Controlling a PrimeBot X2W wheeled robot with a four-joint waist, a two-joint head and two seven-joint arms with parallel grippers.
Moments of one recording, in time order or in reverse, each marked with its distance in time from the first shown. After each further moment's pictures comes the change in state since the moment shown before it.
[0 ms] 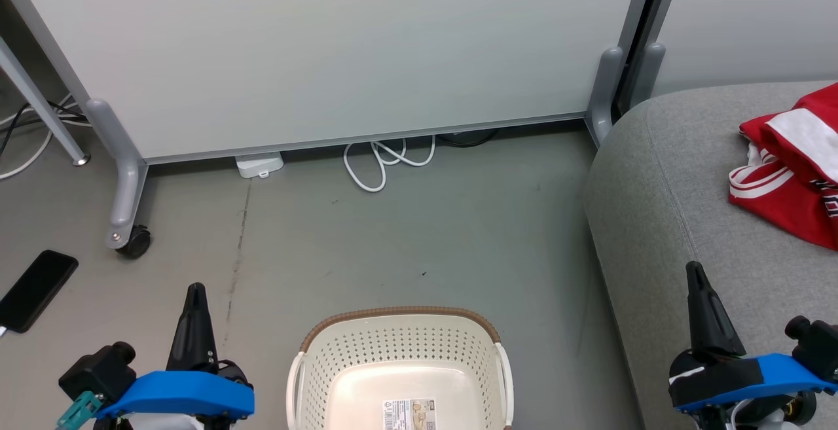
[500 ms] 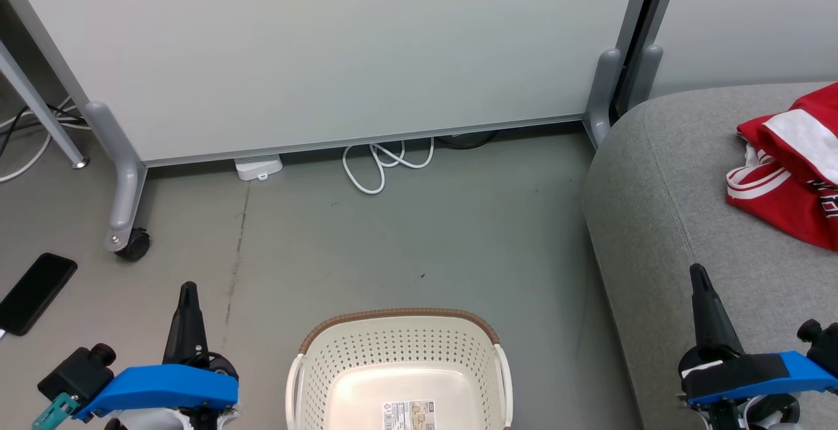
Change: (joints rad) left arm -0.010 0.000 0.020 -0.005 -0.226 -0.005 0.055; right arm -0.004 0.000 -0.009 0.008 0.224 0.000 0.054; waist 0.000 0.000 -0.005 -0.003
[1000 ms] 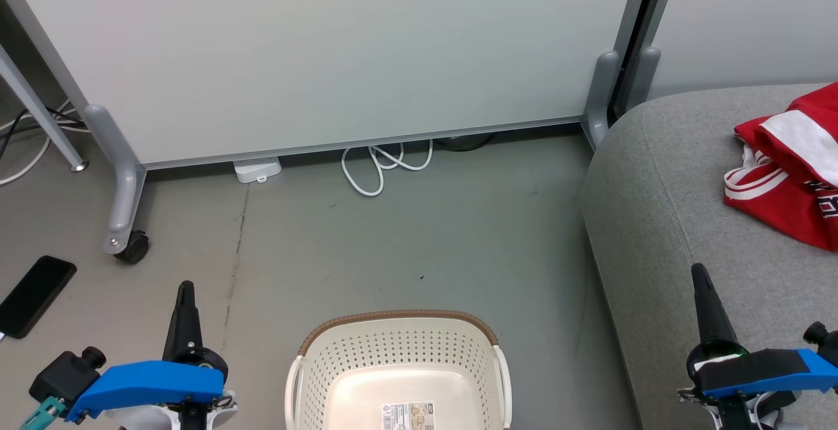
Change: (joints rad) left arm -0.010 0.000 0.013 -0.005 -0.191 -0.001 0.049; right arm -0.011 0.000 -0.009 0.008 0.191 0.000 0.049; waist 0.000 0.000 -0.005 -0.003
